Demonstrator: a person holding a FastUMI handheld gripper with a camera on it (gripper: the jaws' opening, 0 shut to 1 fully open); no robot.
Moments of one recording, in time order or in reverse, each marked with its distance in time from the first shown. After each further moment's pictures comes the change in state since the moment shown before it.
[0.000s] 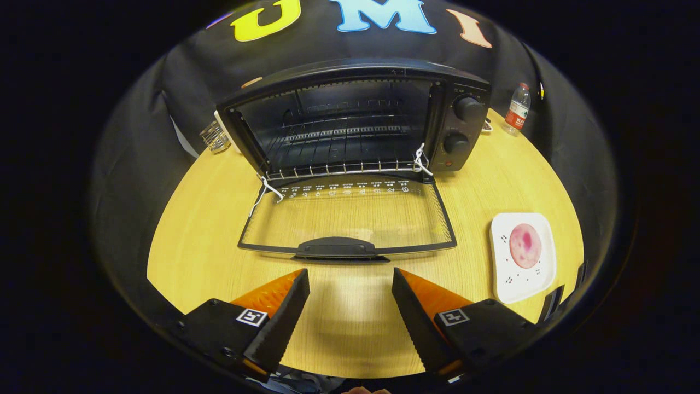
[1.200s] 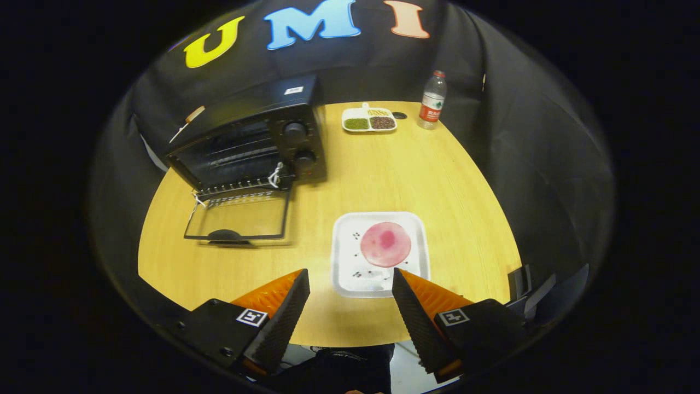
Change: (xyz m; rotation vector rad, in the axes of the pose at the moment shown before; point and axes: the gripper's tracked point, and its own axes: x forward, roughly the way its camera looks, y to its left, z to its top) arm -0.097 -0.219 0.004 0.081 0.044 -0.150
